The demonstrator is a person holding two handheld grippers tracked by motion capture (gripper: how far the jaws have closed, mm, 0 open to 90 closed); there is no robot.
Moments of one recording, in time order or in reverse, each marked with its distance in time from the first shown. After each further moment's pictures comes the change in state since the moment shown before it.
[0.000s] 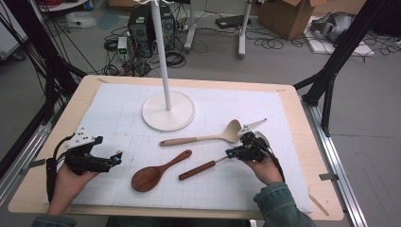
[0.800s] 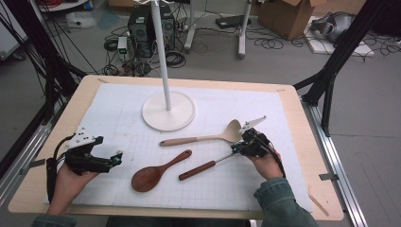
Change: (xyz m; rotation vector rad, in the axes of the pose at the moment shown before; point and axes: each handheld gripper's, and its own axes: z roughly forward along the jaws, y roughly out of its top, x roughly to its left) left arm -0.001 0.001 0.000 0.002 -0.004 0.003; right arm -0.022 0.000 0.005 0.048 -0.122 -0.042
